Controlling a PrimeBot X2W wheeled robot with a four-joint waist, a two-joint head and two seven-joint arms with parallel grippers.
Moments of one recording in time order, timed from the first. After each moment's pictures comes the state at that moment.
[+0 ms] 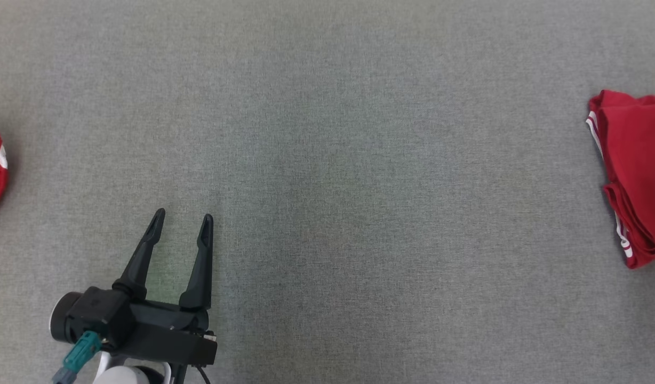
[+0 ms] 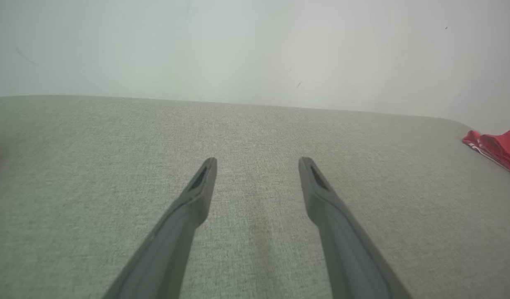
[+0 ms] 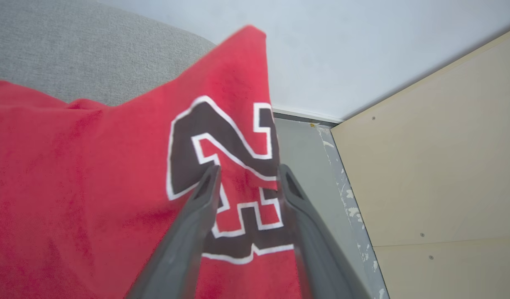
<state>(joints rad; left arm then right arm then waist) -0.21 0.18 -0.17 0.06 -0.31 -0.12 -0.23 -0.55 -0.55 -0.33 0.35 -0.16 0.13 0.51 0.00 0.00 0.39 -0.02</state>
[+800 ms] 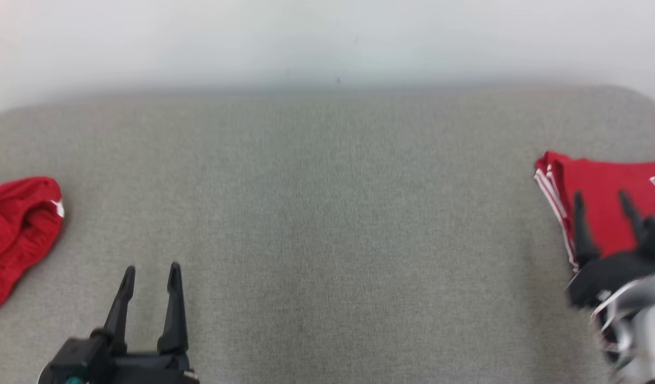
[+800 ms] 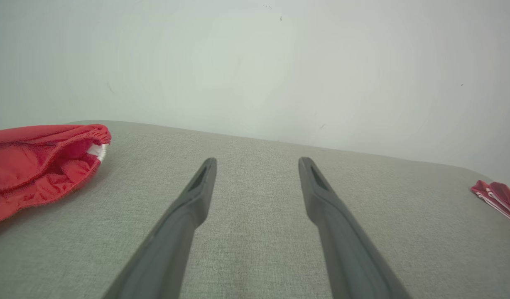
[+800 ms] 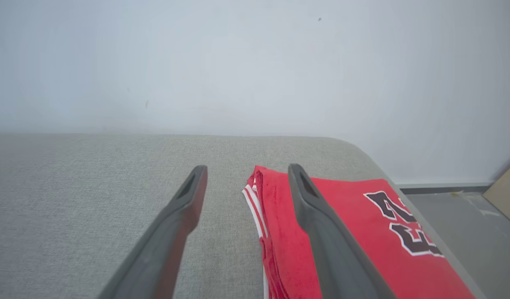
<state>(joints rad) -0.08 0.13 -0.07 0.12 -0.33 -0.08 -0.26 -0.34 -0.26 -0.16 0.34 0.11 0.13 0.00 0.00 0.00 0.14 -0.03</state>
